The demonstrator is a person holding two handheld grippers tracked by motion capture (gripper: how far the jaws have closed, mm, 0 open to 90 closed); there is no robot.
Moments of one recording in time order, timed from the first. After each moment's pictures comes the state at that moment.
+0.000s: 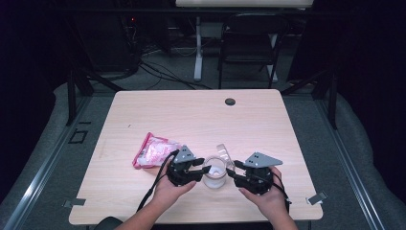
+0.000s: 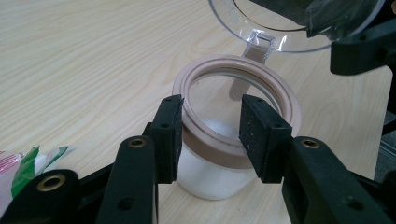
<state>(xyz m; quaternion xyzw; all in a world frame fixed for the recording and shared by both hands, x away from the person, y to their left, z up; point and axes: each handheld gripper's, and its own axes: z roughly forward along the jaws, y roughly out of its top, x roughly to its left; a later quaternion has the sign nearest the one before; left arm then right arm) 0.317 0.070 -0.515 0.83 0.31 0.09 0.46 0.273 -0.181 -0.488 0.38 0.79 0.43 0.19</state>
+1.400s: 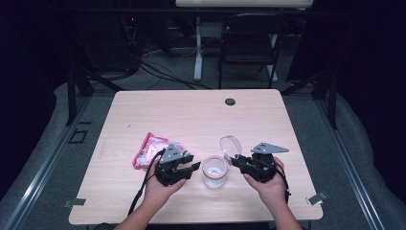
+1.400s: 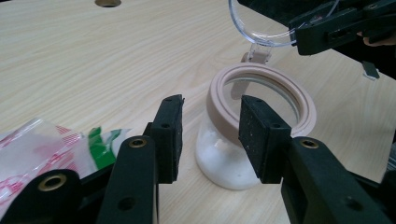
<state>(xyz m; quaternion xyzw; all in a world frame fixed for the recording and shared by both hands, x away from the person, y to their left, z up) 0.311 0.102 -0.506 0.80 0.34 0.12 0.48 0.308 -0.200 -0.499 0.44 0.76 0.46 0.13</state>
